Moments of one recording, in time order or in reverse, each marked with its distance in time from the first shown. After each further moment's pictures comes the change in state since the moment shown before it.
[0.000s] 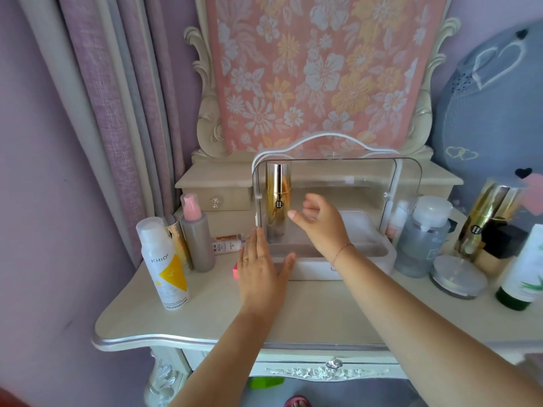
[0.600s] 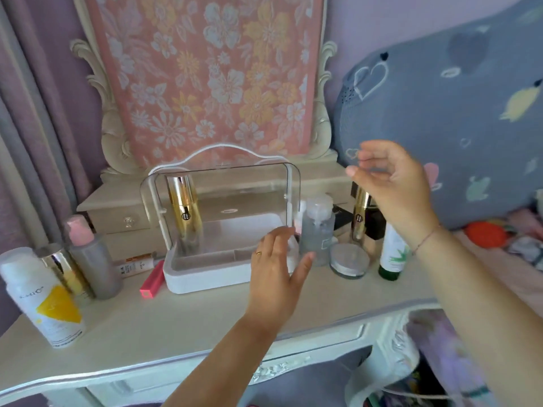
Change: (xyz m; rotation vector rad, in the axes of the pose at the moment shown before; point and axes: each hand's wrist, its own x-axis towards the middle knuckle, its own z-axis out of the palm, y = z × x) left_hand -0.045 0.148 0.041 -0.289 -0.135 0.403; right_hand -0.054 -0.032 -0.249 -0.062 0.397 -0.293
